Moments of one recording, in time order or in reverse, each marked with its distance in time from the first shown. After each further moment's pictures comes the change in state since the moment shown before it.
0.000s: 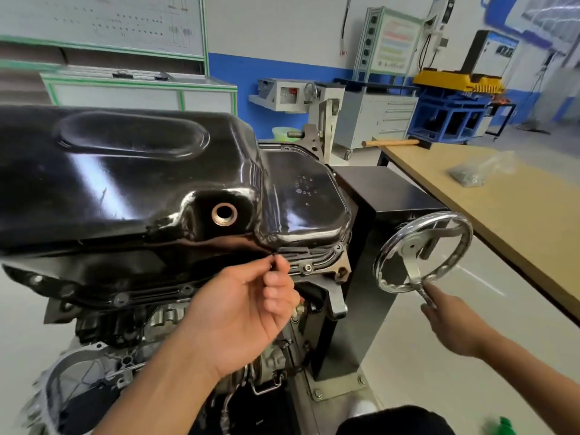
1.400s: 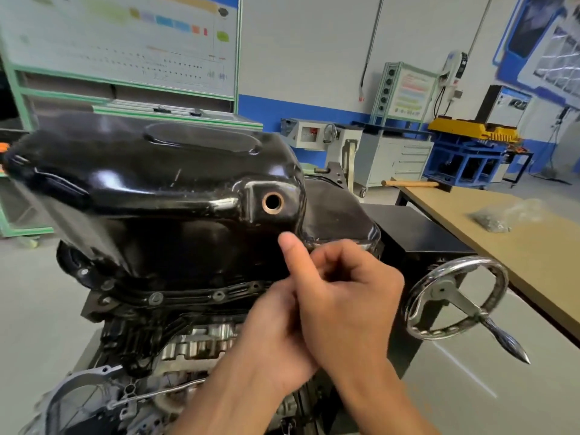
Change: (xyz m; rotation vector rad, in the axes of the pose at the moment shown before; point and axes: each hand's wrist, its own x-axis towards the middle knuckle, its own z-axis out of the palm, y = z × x) left_hand -0.002 -0.009 0.032 0.109 -0.003 0.190; right_hand -0.089 -0.279 -0.033 0.986 0.821 -0.647
